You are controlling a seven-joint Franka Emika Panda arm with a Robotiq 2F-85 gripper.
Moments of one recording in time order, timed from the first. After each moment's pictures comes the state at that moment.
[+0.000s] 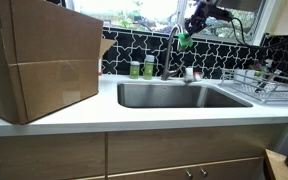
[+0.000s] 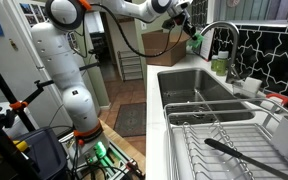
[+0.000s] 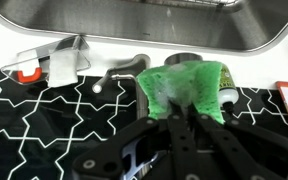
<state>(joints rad) -0.18 -0.05 -0.14 -1.81 -0.24 2.33 0.47</state>
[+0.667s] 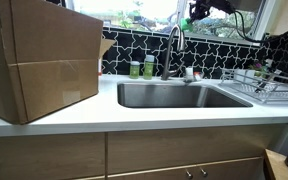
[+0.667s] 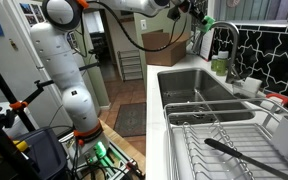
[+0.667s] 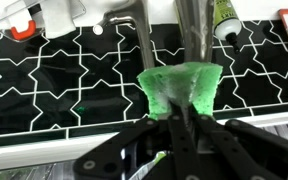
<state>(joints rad) -0.21 -0.06 -0.17 -1.75 -0.24 2.49 0.52</state>
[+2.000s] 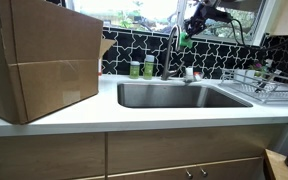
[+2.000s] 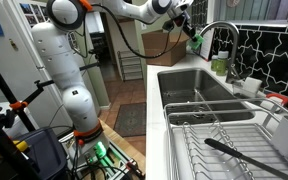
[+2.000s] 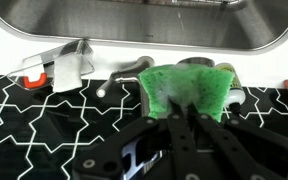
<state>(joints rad) -0.18 -0.05 -0.13 -1.81 -0.27 2.32 0.52</state>
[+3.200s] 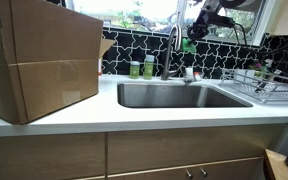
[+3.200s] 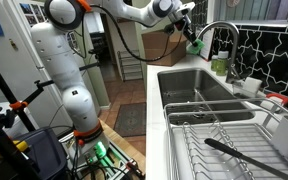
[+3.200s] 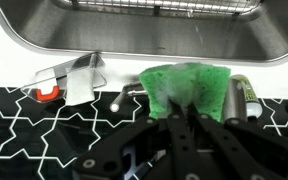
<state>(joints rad) -0.19 -0.06 -0.15 -1.86 -0.27 2.31 0.52</state>
